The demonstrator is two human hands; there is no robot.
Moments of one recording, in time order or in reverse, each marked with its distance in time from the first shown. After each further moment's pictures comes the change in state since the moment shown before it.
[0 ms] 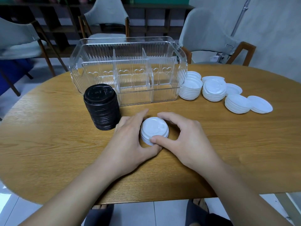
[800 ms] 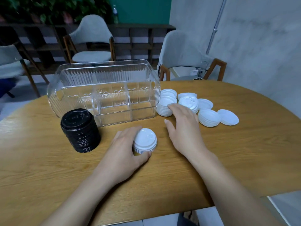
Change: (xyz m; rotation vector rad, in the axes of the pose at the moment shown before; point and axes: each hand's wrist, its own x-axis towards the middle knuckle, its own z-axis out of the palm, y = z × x) left_hand 0.036 0.031 0.020 0.009 0.011 0.022; right_hand 0.051 0.052 -0.049 -0.419 0.312 0.034
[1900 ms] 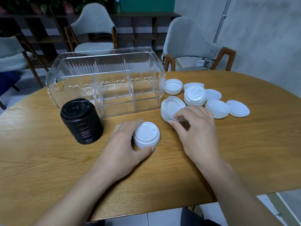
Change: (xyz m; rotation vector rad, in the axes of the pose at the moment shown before) left_hand -0.010 -0.010 0.001 -0.031 0.047 0.006; right_hand -0.037 0.003 -0.012 0.128 0.218 -0.126
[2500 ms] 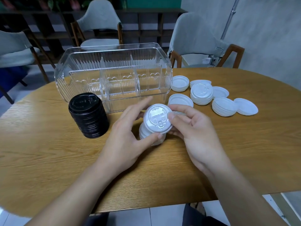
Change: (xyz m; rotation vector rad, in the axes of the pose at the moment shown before) left_hand 0.001 0.016 -0.017 -0.306 0.115 0.157; right_hand -0.001 -0.046 -0.006 1.059 -0.310 0.685
